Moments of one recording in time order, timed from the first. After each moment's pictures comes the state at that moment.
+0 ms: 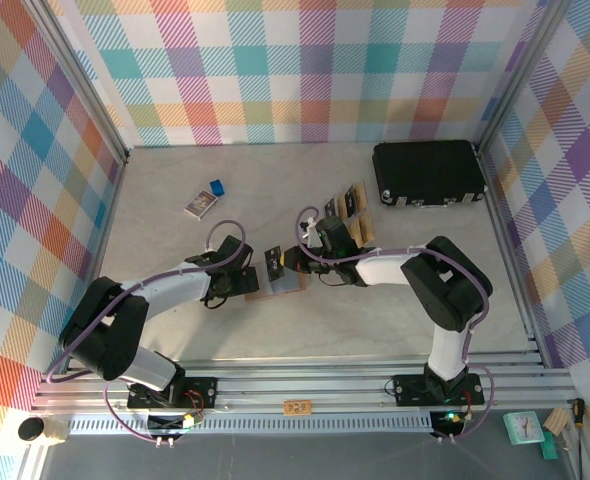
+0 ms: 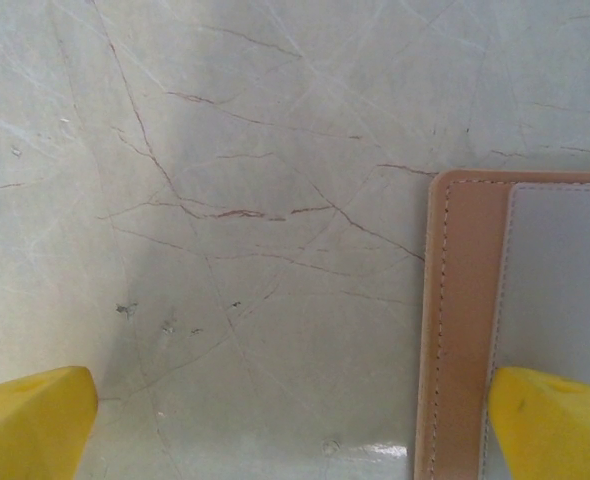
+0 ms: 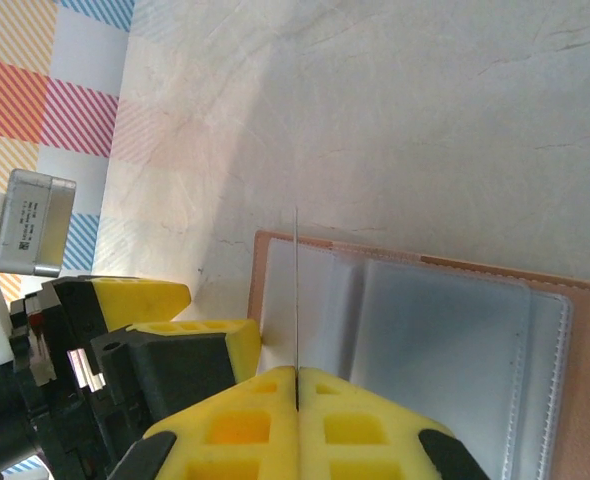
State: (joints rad) left arm -0.52 1.47 0.70 -0.45 -0.23 -0.70; right arm 0.70 1.84 0.89 0.36 -0.48 0.80
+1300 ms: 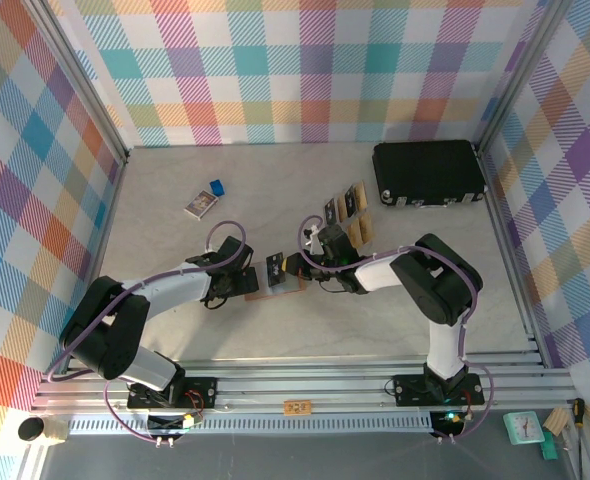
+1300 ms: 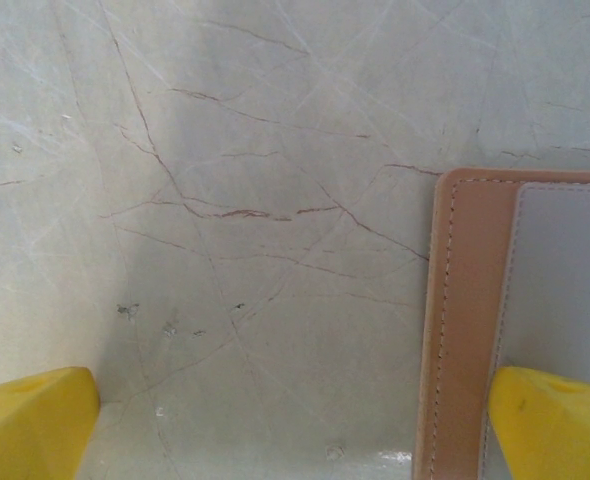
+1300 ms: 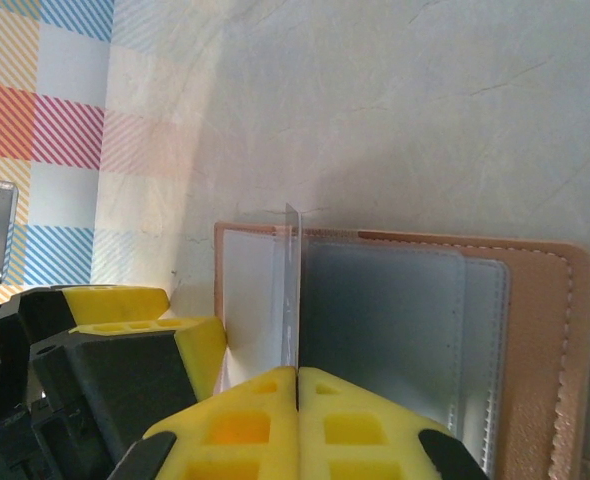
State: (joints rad) left arm -0.52 1.48 0.70 -0.44 -0.24 -0.70; right arm 0.70 1.91 0.82 0.51 -0.48 0.89
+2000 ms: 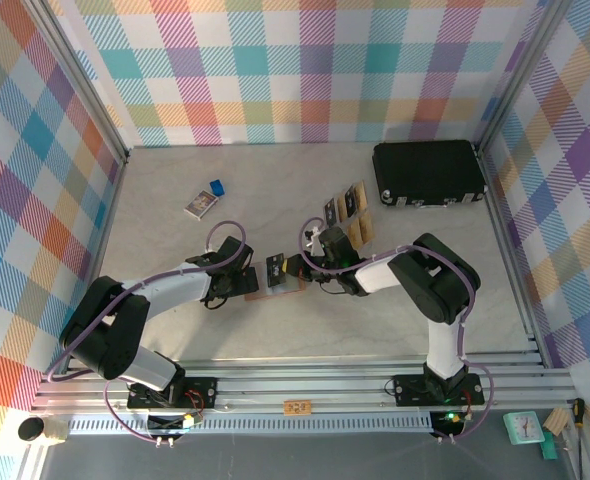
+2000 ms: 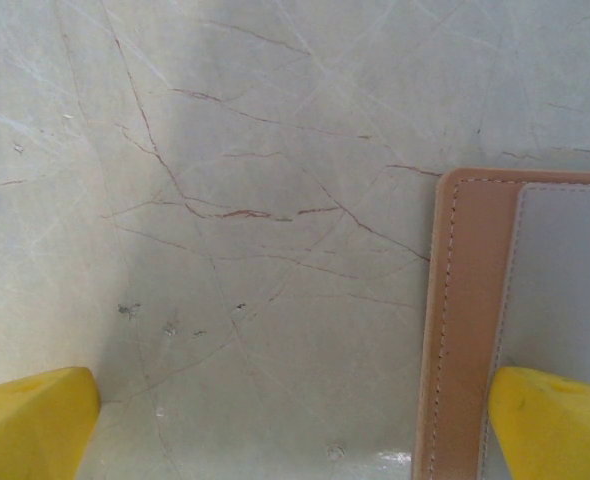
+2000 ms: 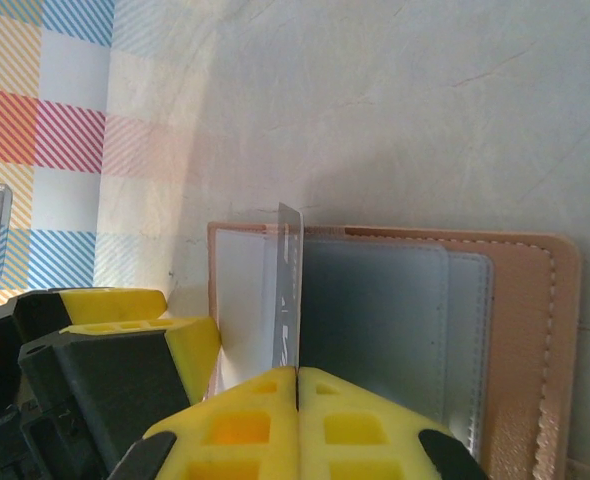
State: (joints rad) left arm -0.52 1.48 0.70 -0.44 -0.24 -0.71; right arm 0.70 1.92 0.80 0.55 -0.48 0.91
